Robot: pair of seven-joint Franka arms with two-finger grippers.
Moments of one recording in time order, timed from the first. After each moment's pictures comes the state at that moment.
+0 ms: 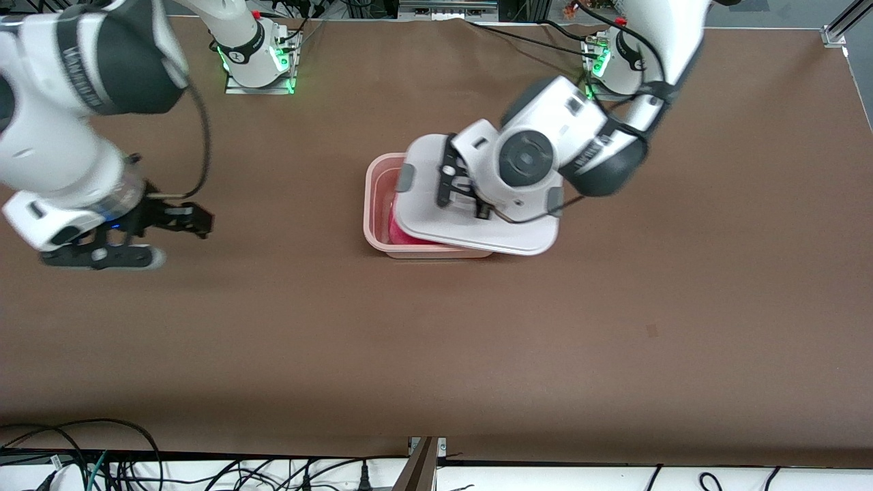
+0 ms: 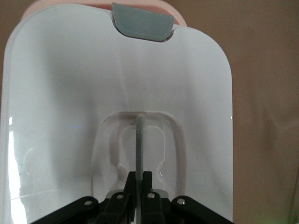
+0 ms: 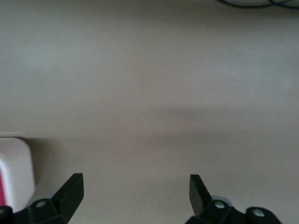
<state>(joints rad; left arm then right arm) -0.37 0.60 -0.40 -1.30 -0.07 1.71 0.99 0.28 0.39 -0.13 -1.20 -0.07 1.53 0.16</state>
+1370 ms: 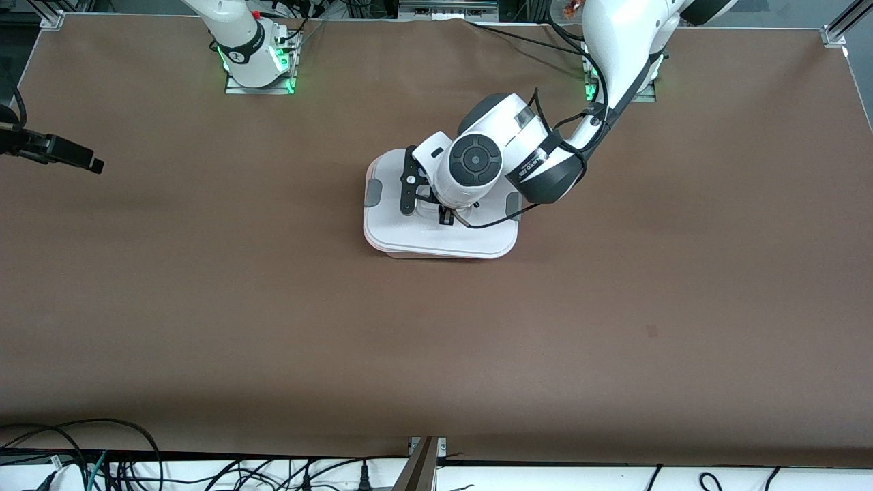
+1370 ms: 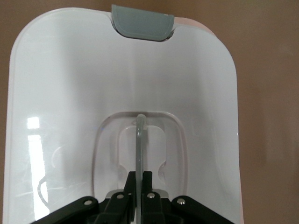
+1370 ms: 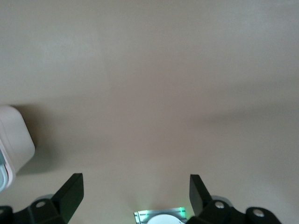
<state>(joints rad) -0.42 0.69 -0.39 -1.31 -0.05 1.85 0.88 0.01 0.07 -0.11 -1.54 0.05 1.45 0.06</state>
